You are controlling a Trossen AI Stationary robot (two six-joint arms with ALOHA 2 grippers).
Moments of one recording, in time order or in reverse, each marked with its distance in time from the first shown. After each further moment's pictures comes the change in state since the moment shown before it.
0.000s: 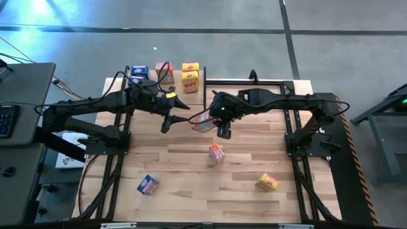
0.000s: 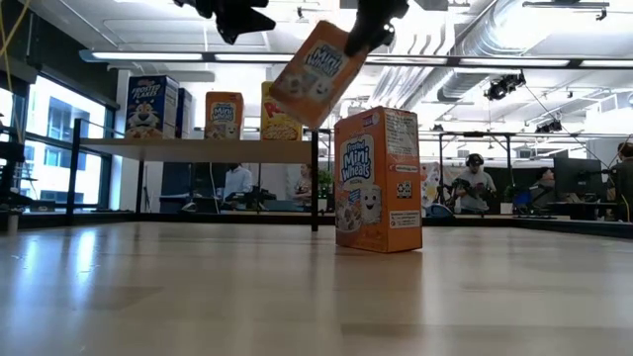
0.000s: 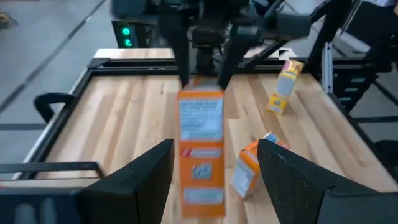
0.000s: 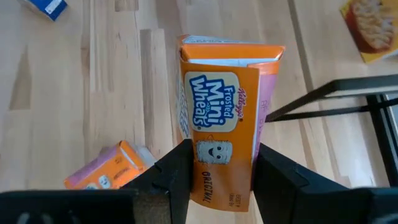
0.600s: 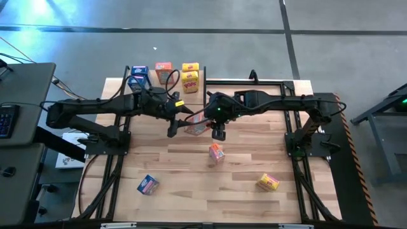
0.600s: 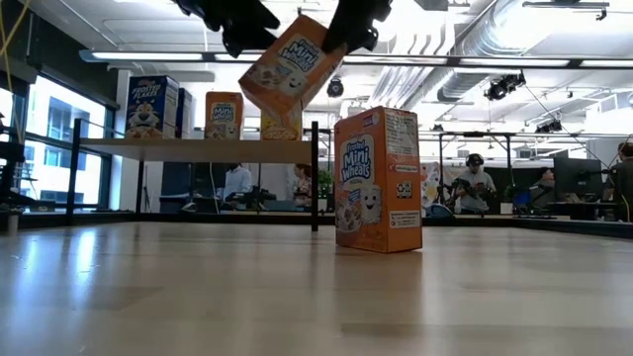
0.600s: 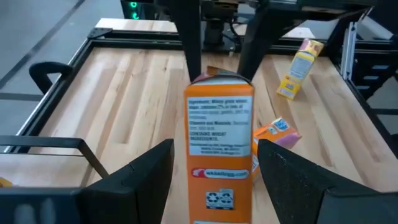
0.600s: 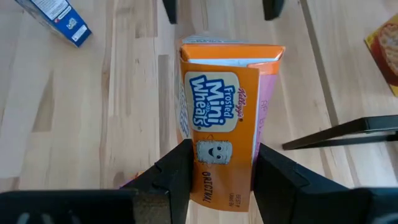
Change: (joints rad) left arm -0.069 0.080 0.000 -0.003 -0.118 -0.059; right arm 0.006 0.037 0.000 0.111 -0.063 0.001
